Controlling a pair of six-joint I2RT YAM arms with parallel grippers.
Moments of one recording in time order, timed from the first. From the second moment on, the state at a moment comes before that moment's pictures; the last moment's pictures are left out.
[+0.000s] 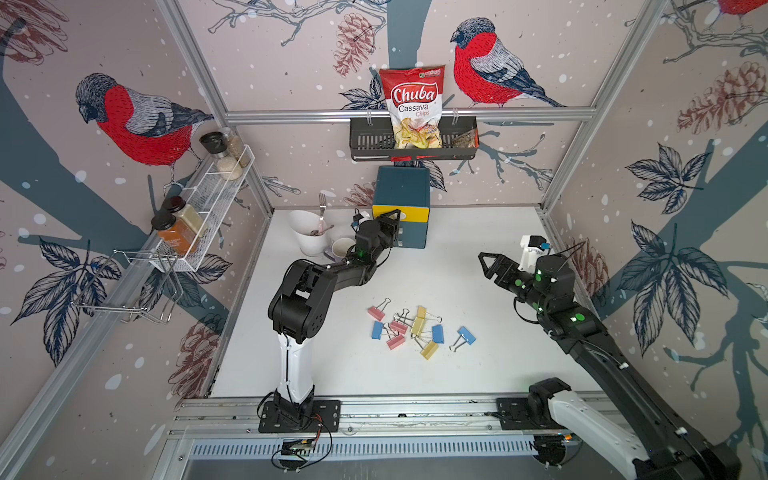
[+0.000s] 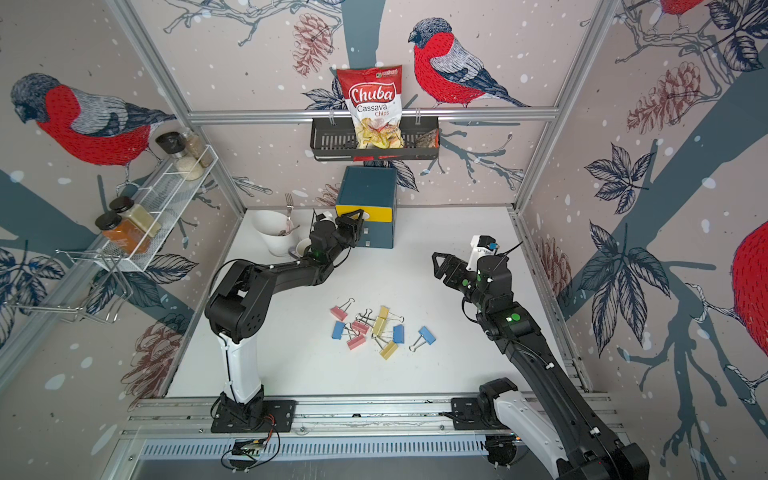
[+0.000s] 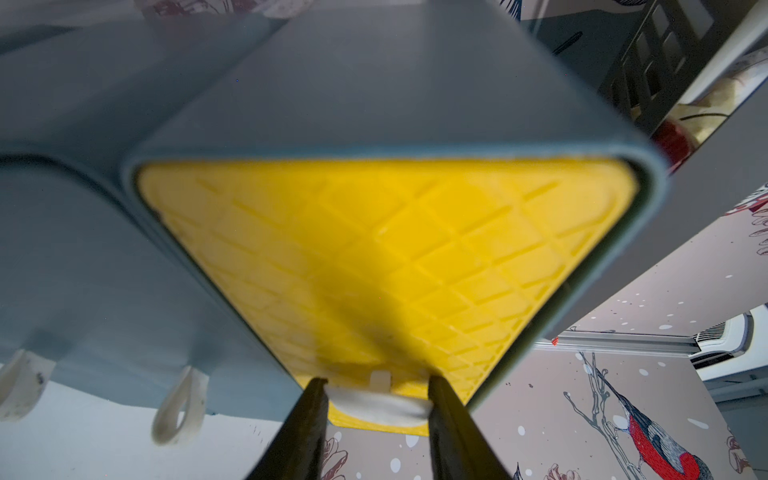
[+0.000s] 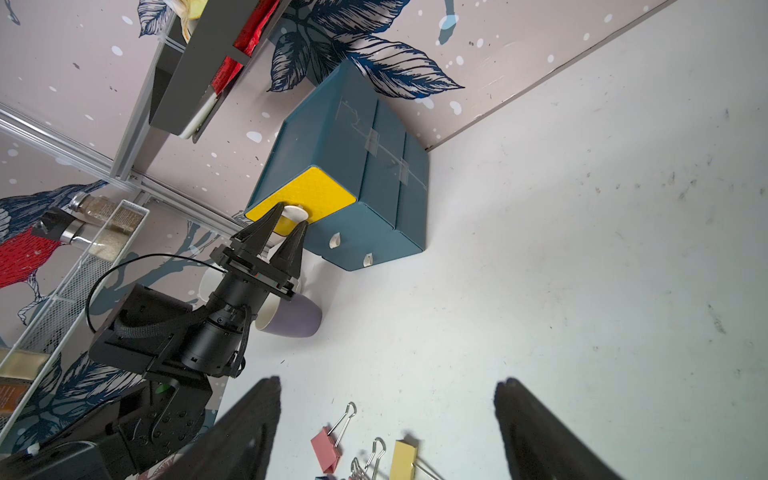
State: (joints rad) left arm -0.45 2.00 1.18 0.77 0.06 -1.56; right arm 0.35 0.85 0.72 -0.22 -0.14 0.68
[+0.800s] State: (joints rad) left arm -0.51 1.82 0.96 0.78 -0.02 -1.57; right arm 0.39 0.87 0.70 -0.22 -0.09 0.68
